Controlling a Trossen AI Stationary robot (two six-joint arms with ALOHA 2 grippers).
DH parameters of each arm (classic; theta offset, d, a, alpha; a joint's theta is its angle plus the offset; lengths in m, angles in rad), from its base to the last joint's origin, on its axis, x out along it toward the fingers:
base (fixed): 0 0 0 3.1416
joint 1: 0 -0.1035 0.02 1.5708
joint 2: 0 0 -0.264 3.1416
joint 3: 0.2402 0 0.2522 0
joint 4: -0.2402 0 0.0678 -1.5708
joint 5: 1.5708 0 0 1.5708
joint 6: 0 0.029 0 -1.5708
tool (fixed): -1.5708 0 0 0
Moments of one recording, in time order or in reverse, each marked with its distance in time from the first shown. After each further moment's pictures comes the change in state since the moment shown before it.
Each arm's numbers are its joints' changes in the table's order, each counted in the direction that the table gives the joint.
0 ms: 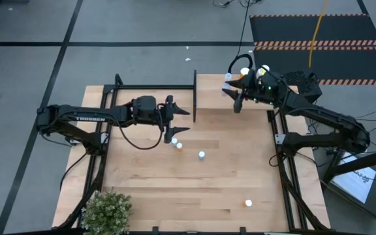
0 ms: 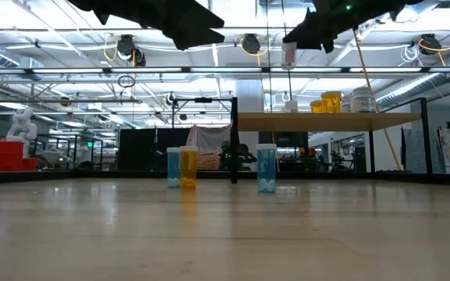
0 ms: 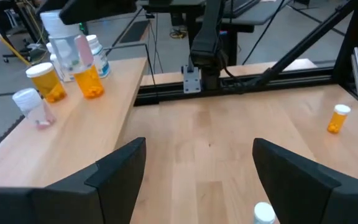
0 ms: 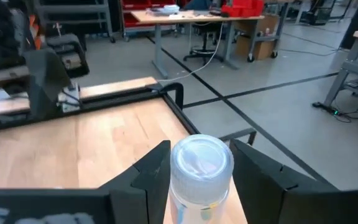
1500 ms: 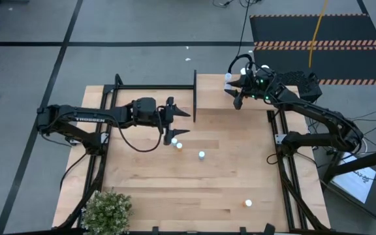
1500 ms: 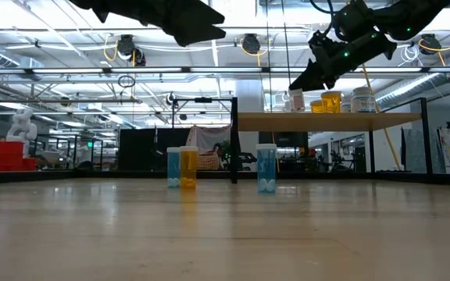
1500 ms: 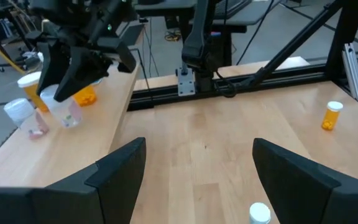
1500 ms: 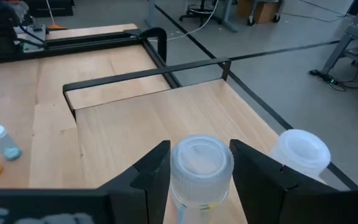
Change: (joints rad) left arm 0.020 0.000 0.000 0.005 0.000 0.030; right arm 0.257 0.124 -0.139 0.092 0.216 -0.159
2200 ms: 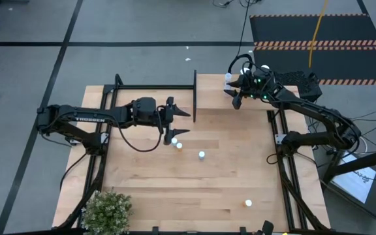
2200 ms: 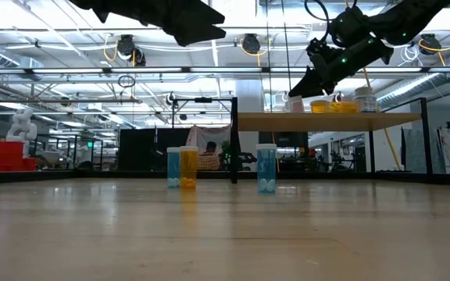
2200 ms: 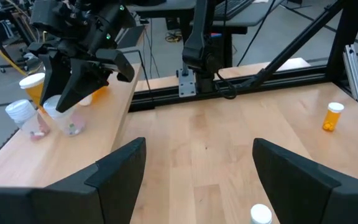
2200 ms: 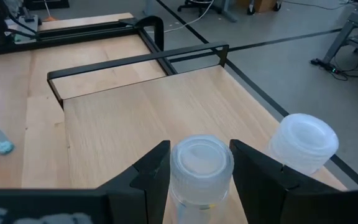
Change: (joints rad) left arm 0.000 0.000 0.000 0.005 0.000 0.000; right arm 0.014 0.043 -0.002 0.007 0.001 0.000
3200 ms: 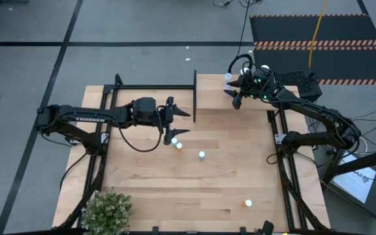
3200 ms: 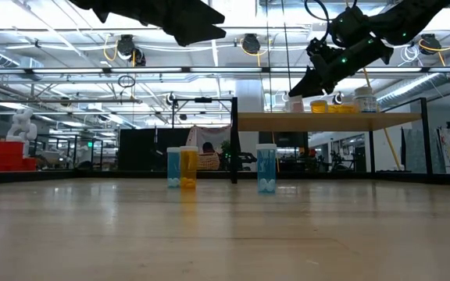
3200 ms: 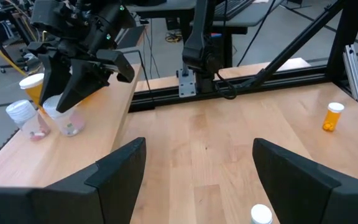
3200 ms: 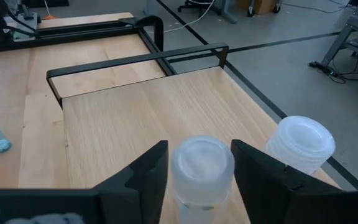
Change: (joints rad) left arm 0.000 0.000 0.000 0.001 0.000 0.001; right arm 0.000 -0.001 0.000 0.002 -0.002 -0.017
